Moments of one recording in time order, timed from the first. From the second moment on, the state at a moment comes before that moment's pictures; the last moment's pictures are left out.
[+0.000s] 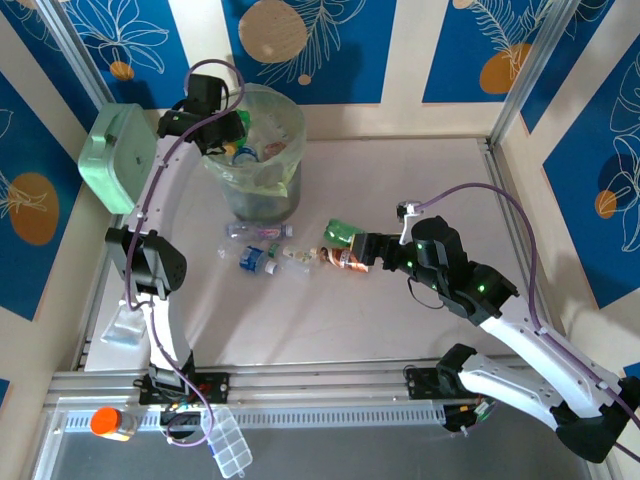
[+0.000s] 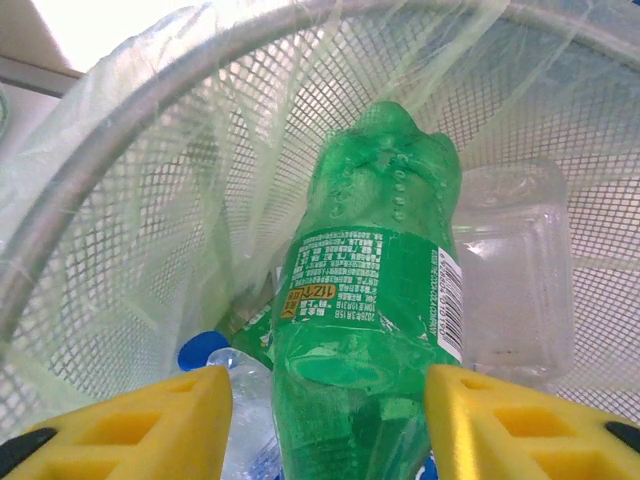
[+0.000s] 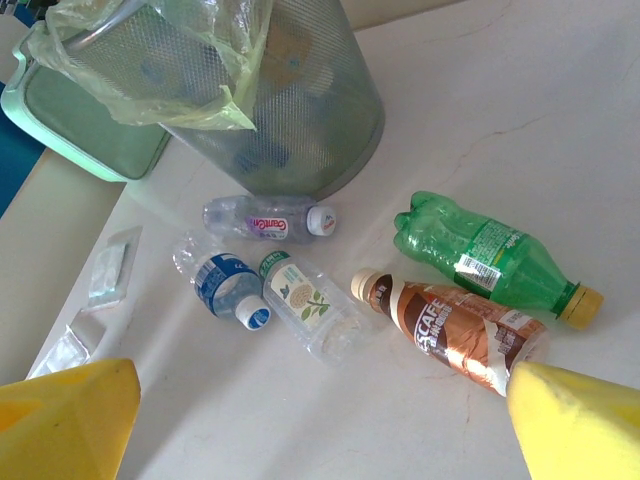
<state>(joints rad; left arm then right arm) -0.21 2.01 2.21 -0.96 -0.15 -0.44 0.72 0.83 0.91 -0.58 0.10 0.61</state>
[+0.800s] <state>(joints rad) -0.23 1.95 2.21 -0.93 -0.13 -0.35 0.72 0.89 1.02 -0.61 0.06 0.55</state>
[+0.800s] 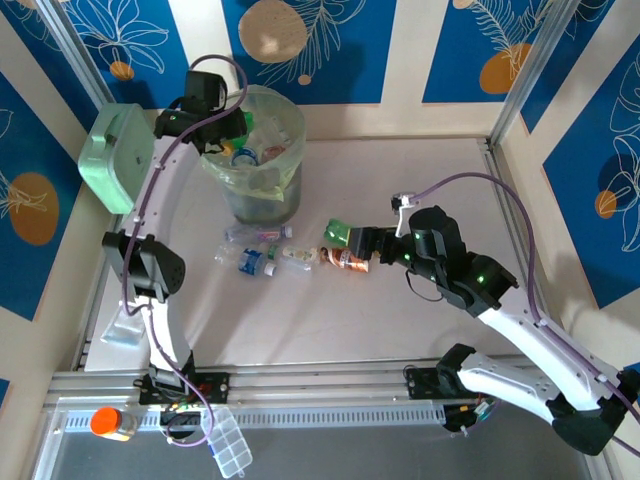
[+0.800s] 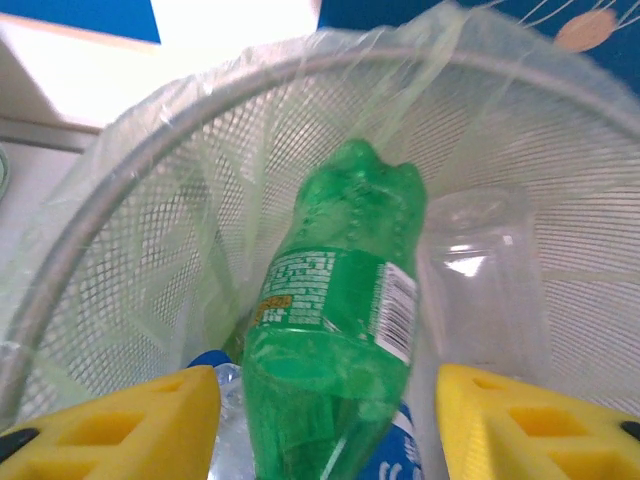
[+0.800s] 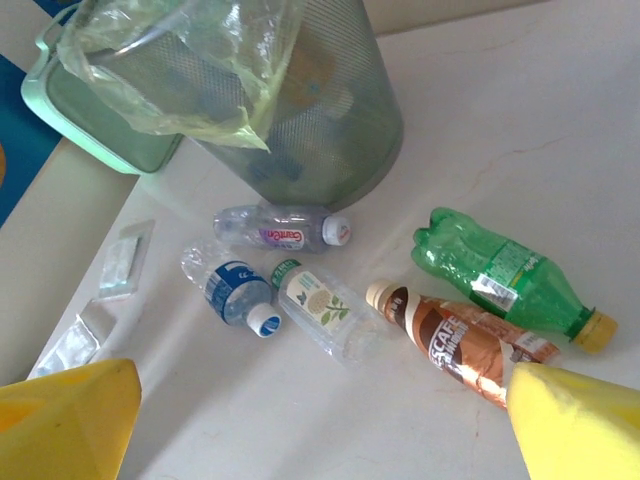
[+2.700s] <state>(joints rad) -0.26 1.42 0.63 -0.14 0.04 -1.33 0.65 0.81 0.91 -0.59 0.05 0.58</state>
